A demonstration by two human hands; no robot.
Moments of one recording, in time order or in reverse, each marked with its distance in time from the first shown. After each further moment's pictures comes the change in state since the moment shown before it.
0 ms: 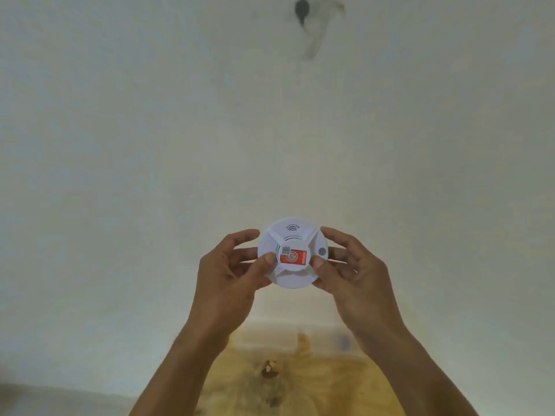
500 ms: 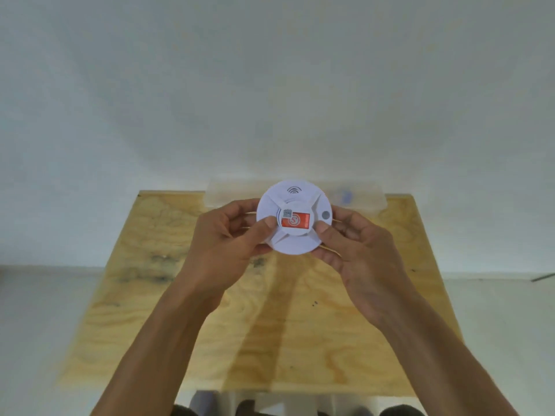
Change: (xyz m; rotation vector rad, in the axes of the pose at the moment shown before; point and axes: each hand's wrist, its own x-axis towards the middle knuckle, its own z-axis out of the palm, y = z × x) left_hand -0.042 -0.261 0.001 0.016 -0.157 -0.408; right_hand -0.069 0.256 -0.020 0.199 0.094 0.531
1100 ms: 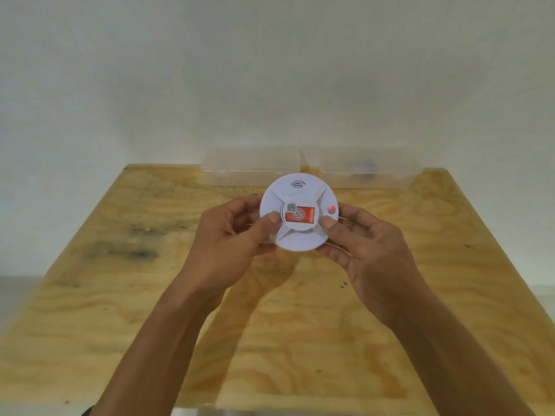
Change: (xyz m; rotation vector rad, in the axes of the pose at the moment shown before) left_hand 0.015 -0.128 -0.020 -0.006 -0.016 0.140; right_hand 0.027 0.129 -0.013 0.081 -0.067 -0.141
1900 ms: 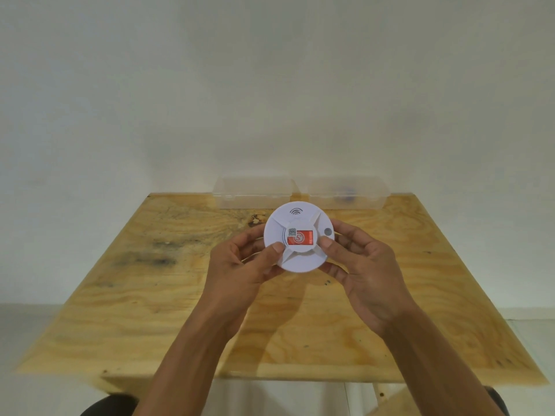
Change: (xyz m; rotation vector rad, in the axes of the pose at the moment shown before) left_hand -0.064 0.008 0.016 -0.237 -0.009 0.042; right_hand -0.052 -0.015 -0.010 0.058 -0.041 -0.087
